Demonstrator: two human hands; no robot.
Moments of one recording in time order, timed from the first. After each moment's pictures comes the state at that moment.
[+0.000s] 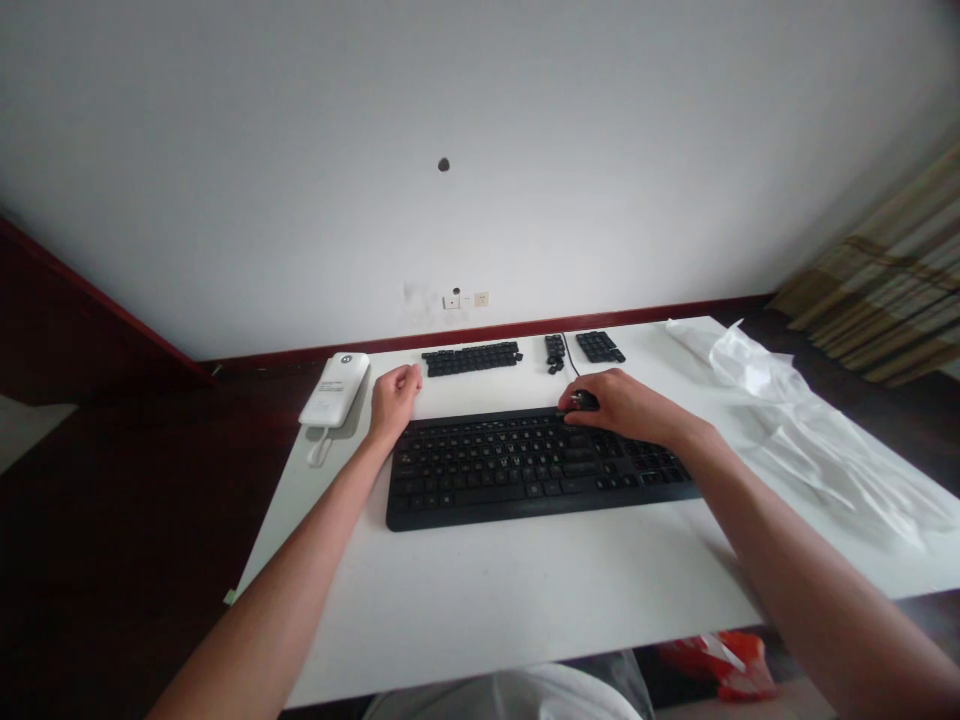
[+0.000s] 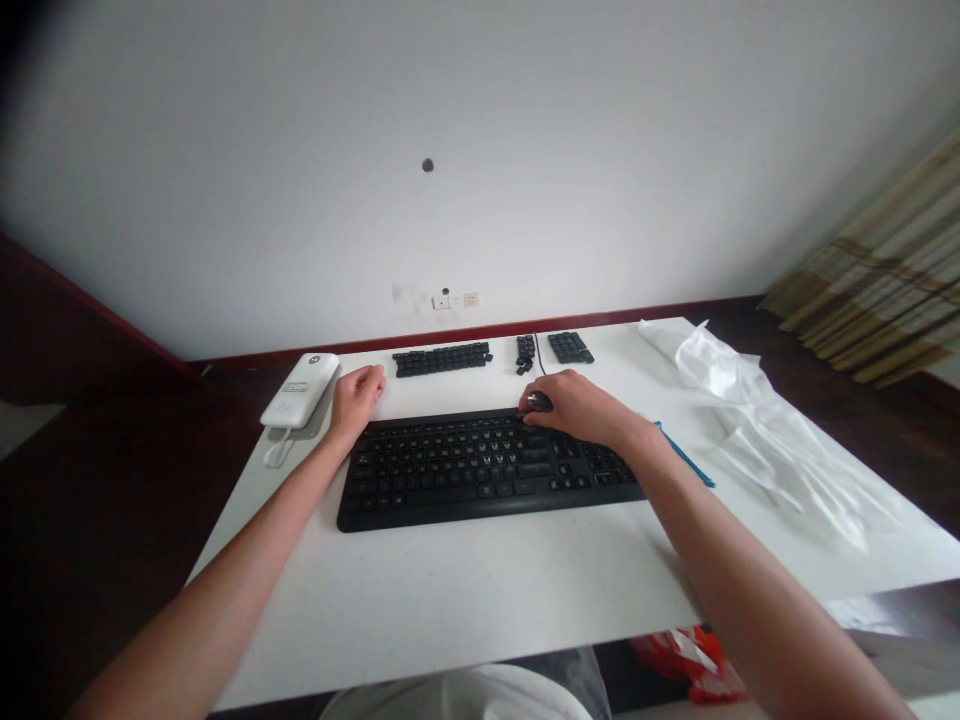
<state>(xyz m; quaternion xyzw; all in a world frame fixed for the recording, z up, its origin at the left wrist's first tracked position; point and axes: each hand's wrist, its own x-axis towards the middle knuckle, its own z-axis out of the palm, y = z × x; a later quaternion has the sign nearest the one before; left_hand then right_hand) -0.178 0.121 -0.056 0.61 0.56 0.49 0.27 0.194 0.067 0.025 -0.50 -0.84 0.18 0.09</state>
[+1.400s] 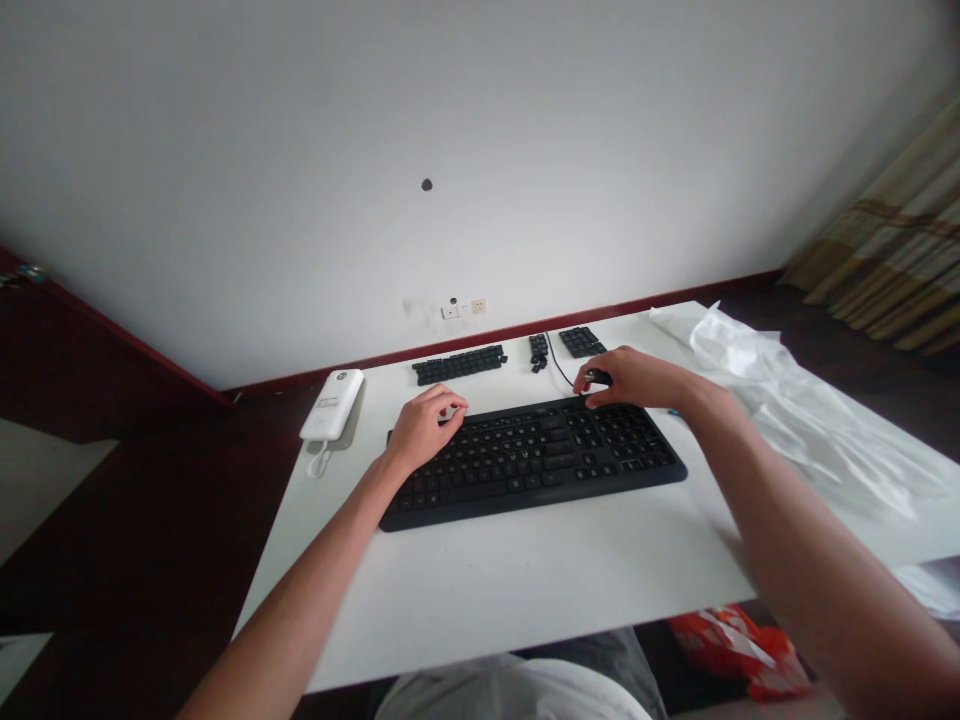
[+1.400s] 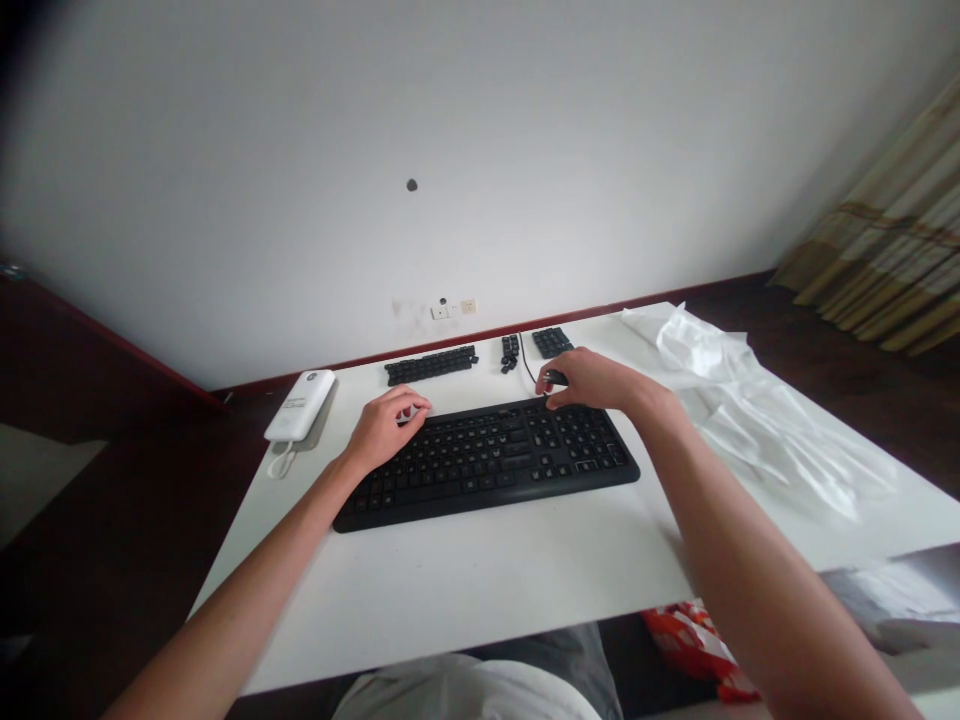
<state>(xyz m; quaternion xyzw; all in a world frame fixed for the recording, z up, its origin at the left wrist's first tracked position) -0.125 0.077 -0.029 0.84 0.42 0.31 0.13 0.251 0.082 0.036 -0.54 -0.82 0.18 0.04</state>
